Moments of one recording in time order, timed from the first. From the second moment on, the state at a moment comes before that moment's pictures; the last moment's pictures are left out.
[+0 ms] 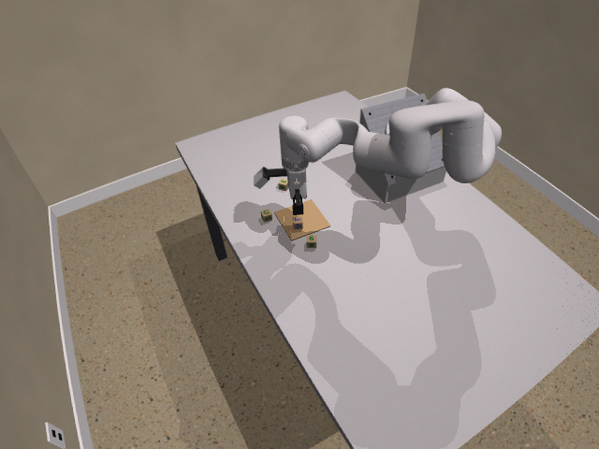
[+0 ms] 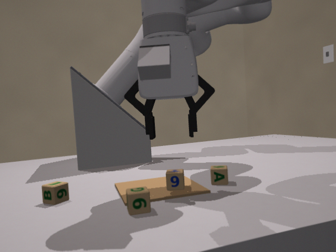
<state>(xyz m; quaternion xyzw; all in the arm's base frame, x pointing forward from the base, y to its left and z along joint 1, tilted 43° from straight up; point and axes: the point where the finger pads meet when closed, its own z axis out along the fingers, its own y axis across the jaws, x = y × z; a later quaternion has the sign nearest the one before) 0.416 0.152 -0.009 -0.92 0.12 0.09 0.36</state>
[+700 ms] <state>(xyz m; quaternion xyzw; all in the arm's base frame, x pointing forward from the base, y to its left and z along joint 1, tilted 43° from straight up) 0.414 0.167 -0.025 -0.92 0.12 0.09 0.36</state>
